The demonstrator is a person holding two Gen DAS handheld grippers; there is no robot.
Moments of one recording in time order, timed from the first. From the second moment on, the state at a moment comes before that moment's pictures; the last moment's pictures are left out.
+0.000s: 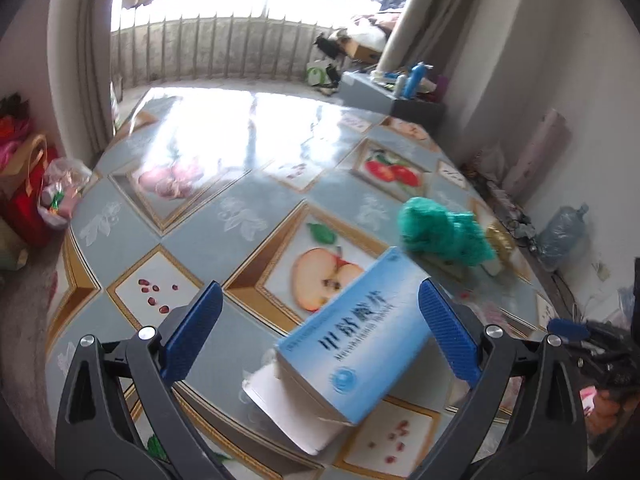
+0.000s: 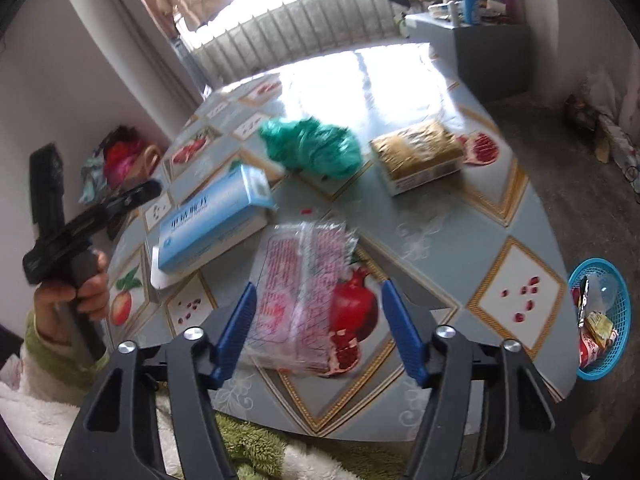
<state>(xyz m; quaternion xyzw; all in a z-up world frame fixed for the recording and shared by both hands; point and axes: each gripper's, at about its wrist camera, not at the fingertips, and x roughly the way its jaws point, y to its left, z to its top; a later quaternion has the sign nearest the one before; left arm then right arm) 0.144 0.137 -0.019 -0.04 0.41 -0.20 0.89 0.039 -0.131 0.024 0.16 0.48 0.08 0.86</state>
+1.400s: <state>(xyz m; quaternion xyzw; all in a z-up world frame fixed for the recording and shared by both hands) 0.095 0.068 -0.050 -0.03 0.50 -0.27 0.82 0.042 -0.180 -0.019 0.30 0.51 0.06 0.80</state>
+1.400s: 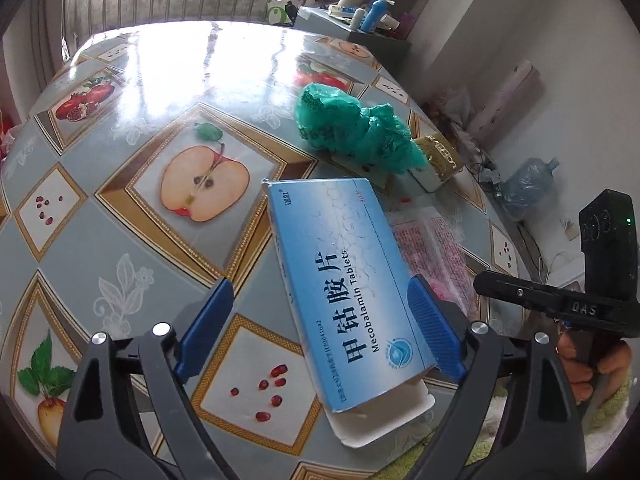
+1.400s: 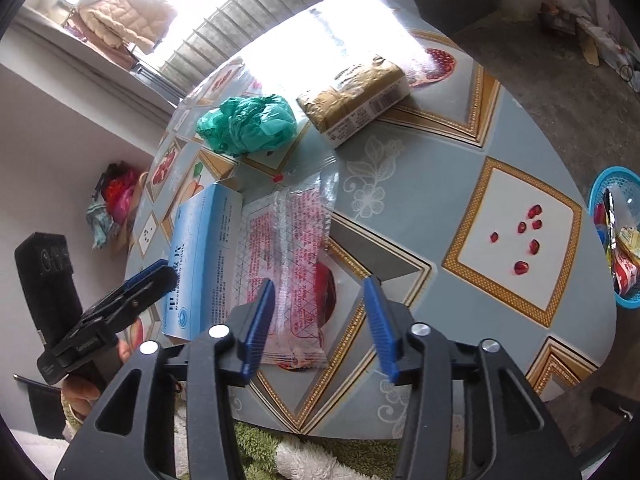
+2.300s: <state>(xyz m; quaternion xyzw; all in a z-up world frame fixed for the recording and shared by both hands) 0.105 0.079 -0.068 -0.09 0.50 -0.28 0.82 0.043 -0.170 -0.019 0.32 0.48 0.08 0.82</state>
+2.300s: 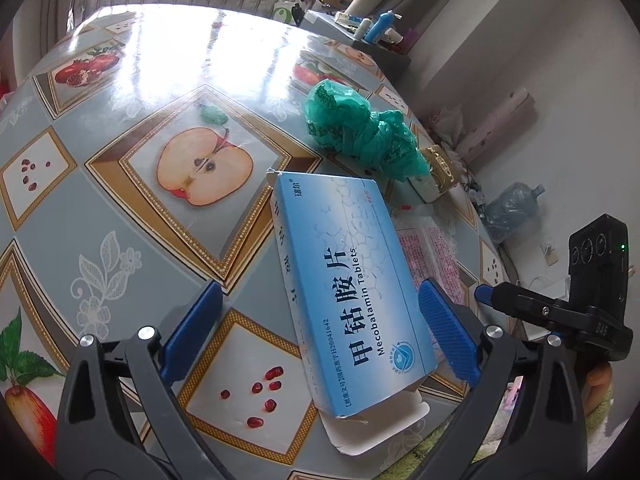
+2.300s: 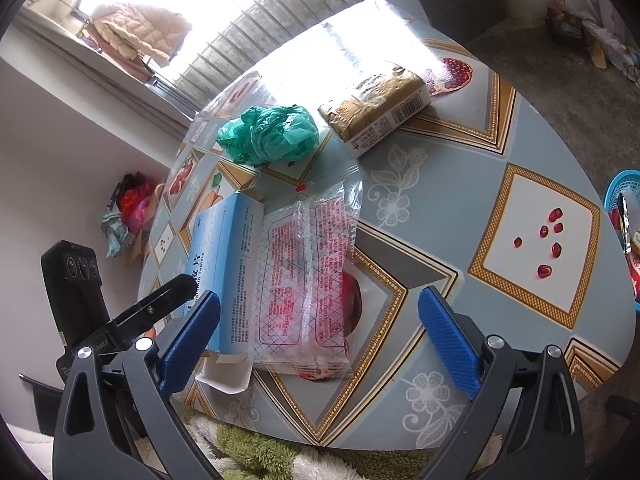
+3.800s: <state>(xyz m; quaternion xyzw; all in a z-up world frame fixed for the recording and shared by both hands) 0.098 0.055 -0.054 -0.03 0.49 -0.30 0.82 0.046 -0.188 -0.028 0.34 0.47 0.08 0.81</state>
